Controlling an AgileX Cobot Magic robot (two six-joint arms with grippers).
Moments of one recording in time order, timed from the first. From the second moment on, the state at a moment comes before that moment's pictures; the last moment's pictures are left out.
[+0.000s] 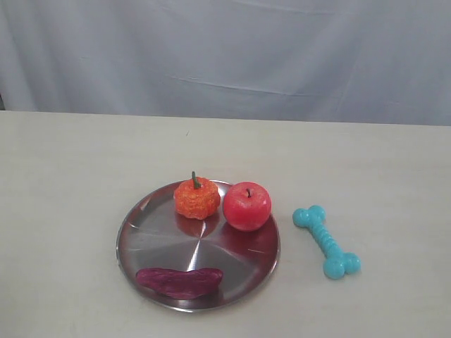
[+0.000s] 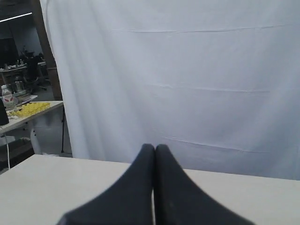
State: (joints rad) left arm 0.07 0.00 0.00 -0.02 0.35 -0.17; right arm -0.02 0.30 -0.53 -0.20 0.26 0.37
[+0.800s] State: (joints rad) left arm 0.07 0.00 0.00 -0.02 0.35 -0.17; right arm -0.02 0.13 -0.22 -0.19 0.24 0.10
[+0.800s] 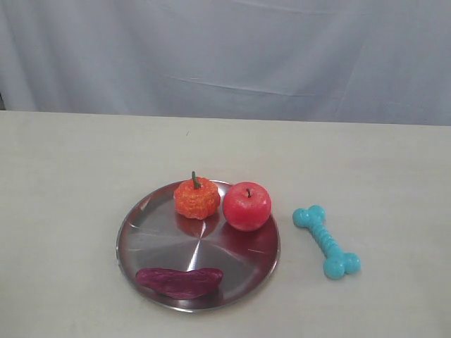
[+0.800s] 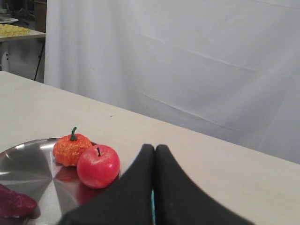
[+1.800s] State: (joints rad) left arm 0.07 0.00 0.00 -0.02 0.35 -0.17; right arm -0.02 0.01 0.00 -0.19 0.25 0.10
